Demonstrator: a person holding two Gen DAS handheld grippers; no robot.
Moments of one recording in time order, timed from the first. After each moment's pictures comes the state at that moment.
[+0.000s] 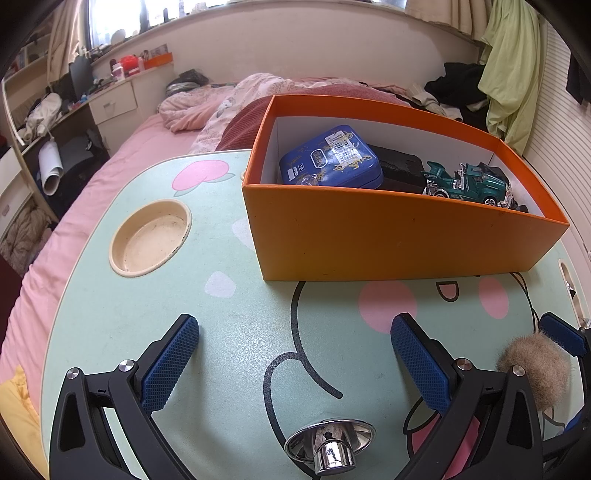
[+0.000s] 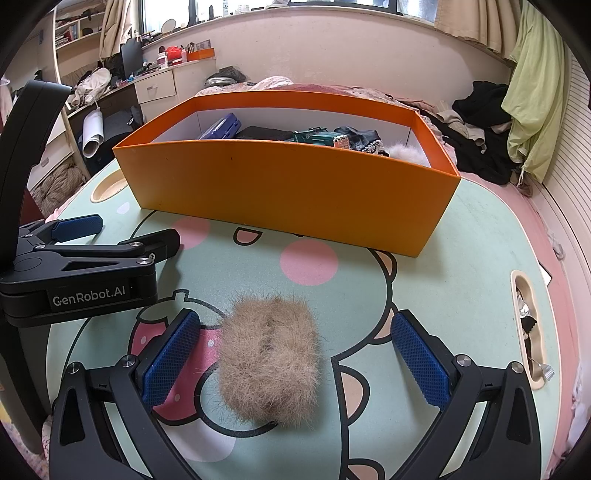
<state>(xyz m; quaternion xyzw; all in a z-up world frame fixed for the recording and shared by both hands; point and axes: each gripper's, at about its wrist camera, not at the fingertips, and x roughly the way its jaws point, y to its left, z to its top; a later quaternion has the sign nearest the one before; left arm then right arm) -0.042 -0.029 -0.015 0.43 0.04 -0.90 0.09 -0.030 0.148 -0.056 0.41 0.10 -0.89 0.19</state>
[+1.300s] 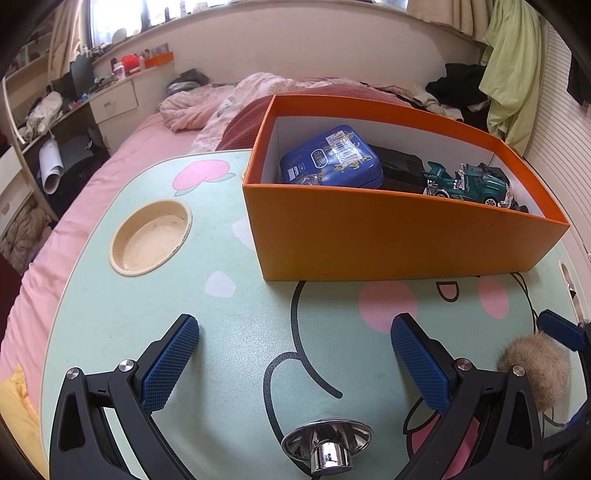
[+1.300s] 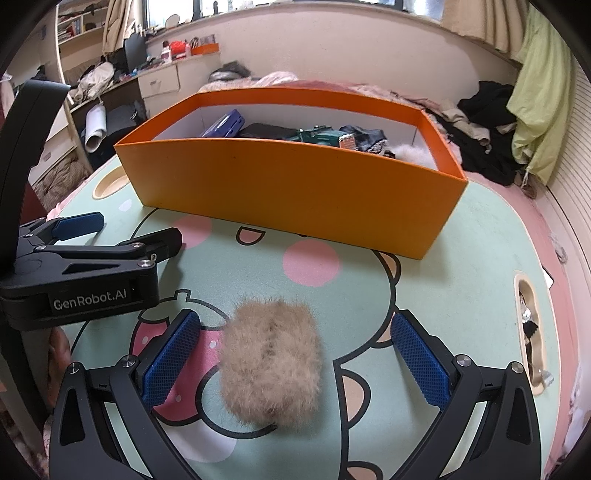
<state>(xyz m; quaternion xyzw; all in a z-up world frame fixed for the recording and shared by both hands) -0.042 -0.027 -0.016 0.43 0.04 -0.90 0.09 -0.037 0.148 -0.054 0.43 0.11 -0.87 0.21</state>
